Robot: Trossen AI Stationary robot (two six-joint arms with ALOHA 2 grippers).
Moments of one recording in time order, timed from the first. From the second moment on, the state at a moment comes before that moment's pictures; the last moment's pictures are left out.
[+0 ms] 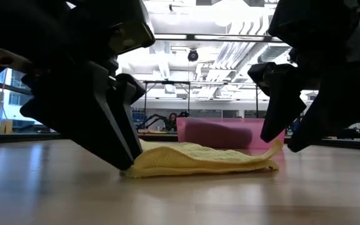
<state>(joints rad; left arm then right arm) -0.42 1.94 1.02 -0.01 -0.25 -0.30 0.53 1.74 0.83 -0.02 0.24 -0.02</state>
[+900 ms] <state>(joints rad) -0.43 1.93 1.02 0.20 -0.33 -0.45 0.53 1.73 0.83 -0.02 0.24 0.00</state>
